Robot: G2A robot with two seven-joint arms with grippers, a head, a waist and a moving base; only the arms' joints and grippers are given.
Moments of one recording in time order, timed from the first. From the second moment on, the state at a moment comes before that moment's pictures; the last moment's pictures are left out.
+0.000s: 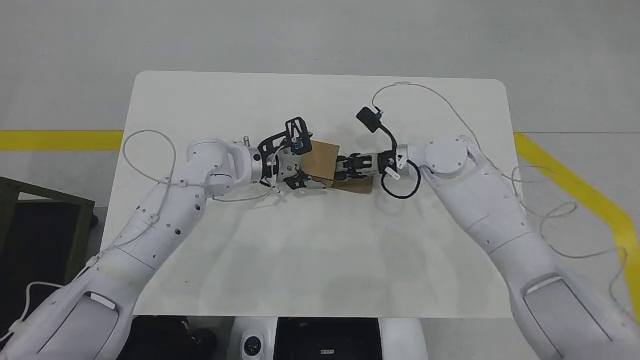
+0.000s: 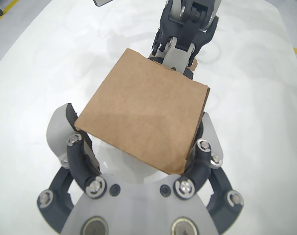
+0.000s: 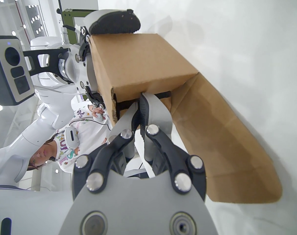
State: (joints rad) left arm 0.76 -1.08 -0.81 -1.25 1.12 -0.82 -0.19; right arm -0.64 -1.27 0.82 -0.94 0.19 -0.25 1.07
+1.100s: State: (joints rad) left arm 0.79 -1.09 -0.85 -1.27 1.10 -0.79 -0.24; right arm -0.82 -1.14 1.10 -1.24 0.00 -0.07 1.19
